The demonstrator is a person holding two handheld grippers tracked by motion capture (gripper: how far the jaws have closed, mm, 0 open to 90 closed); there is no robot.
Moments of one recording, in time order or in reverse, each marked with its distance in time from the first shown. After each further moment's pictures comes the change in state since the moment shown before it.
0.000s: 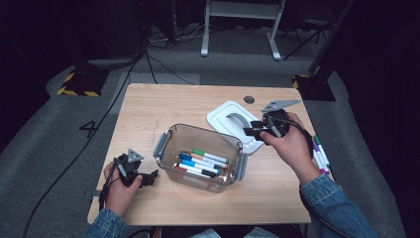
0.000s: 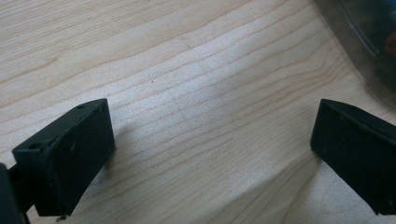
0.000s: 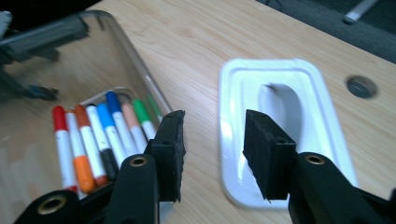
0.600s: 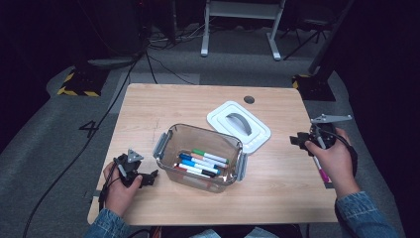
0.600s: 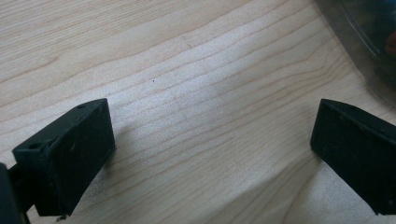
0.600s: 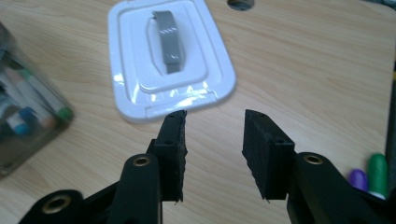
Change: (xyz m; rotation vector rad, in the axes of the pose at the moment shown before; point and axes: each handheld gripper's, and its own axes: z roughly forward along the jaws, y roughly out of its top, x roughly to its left) left arm 0.000 0.000 0.000 -0.003 0.004 0.001; right arm -0.079 -0.092 -0.055 0.052 -0.212 0.208
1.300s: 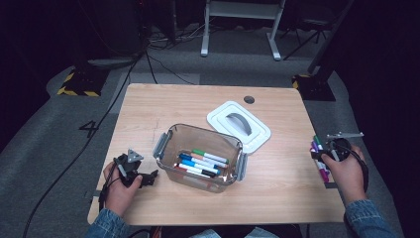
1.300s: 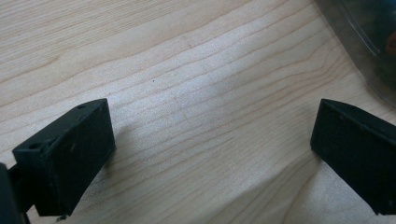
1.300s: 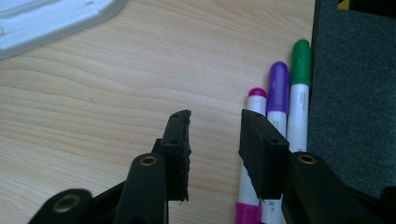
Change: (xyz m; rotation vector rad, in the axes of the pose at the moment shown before) left arm 0.000 0.000 0.000 0.000 0.001 0.000; right arm -0.067 -0.072 0.021 0.141 -0.162 0.138
